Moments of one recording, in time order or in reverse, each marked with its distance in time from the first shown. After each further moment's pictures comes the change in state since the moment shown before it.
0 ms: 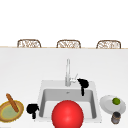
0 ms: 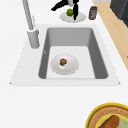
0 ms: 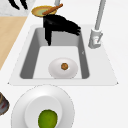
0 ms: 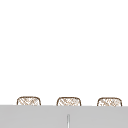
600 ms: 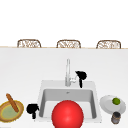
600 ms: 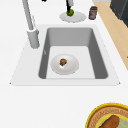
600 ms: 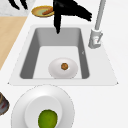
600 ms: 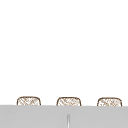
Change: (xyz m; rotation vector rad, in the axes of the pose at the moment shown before) left hand 0.000 0.000 0.000 0.000 0.000 0.000; right hand 0.021 -0.063 -0.039 0.000 0.003 0.014
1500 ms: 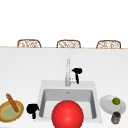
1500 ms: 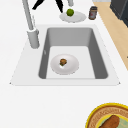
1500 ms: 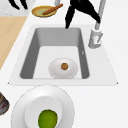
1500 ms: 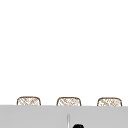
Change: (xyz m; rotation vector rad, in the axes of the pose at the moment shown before) left hand 0.000 0.000 0.000 0.000 0.000 0.000; right hand 0.025 -0.020 -0.078 0.280 0.023 0.016
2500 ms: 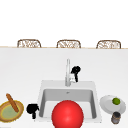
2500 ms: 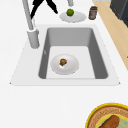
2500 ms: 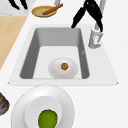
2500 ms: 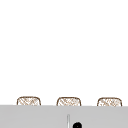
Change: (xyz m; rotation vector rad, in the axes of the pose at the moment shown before) left hand 0.000 0.000 0.000 0.000 0.000 0.000; right hand 0.000 -0.016 -0.067 0.351 0.011 -0.037
